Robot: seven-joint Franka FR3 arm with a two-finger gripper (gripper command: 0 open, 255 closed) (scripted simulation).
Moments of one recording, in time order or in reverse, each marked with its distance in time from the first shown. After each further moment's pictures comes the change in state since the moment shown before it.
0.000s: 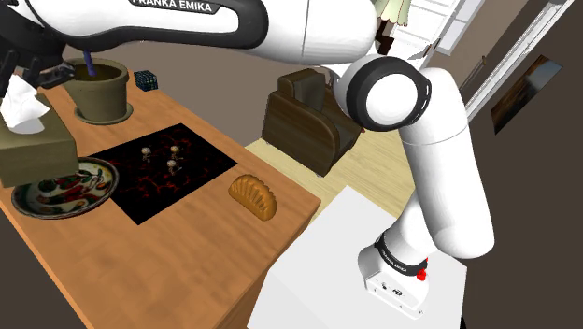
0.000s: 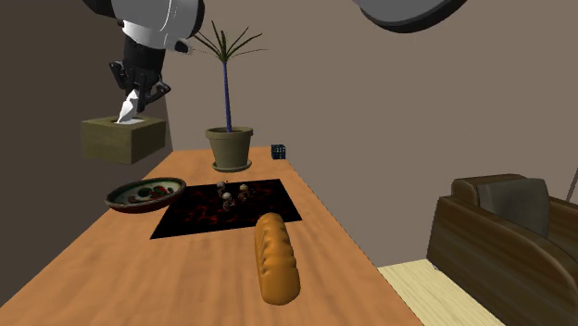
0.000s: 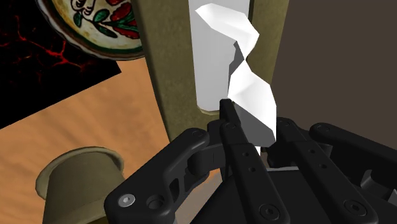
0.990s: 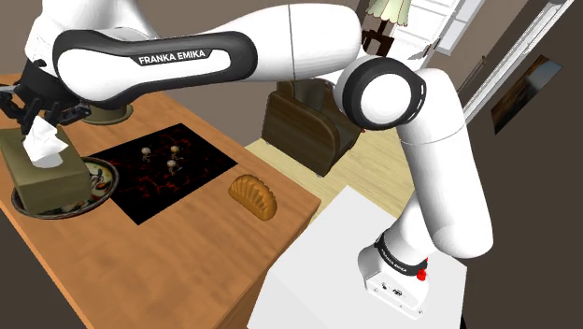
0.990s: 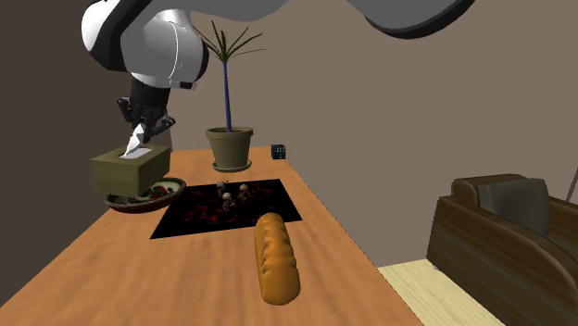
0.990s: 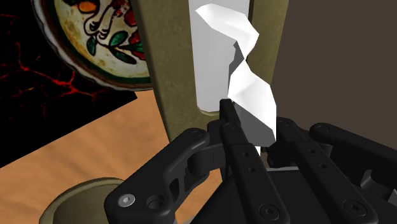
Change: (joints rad) arm -0.024 0.015 -0.004 -0.184 -0.003 0.194 -0.008
